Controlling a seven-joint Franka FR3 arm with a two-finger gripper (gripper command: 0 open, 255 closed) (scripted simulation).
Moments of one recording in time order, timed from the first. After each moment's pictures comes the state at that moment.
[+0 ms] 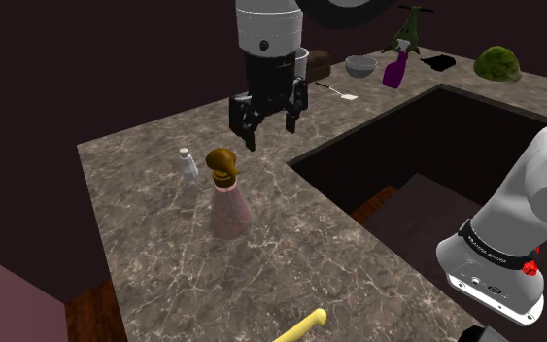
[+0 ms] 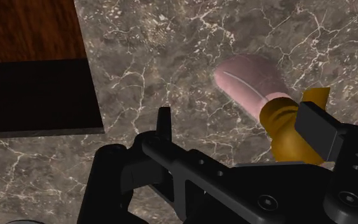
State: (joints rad) arm 0.17 -0.14 0.52 -2.03 0.05 1.90 0.75
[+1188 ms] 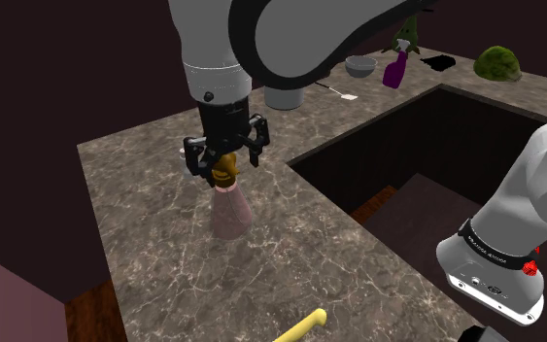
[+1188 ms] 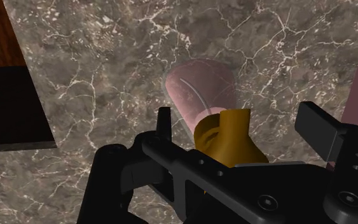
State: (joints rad) arm 0.23 0.12 0.60 -1.89 -0.08 2.00 0.95
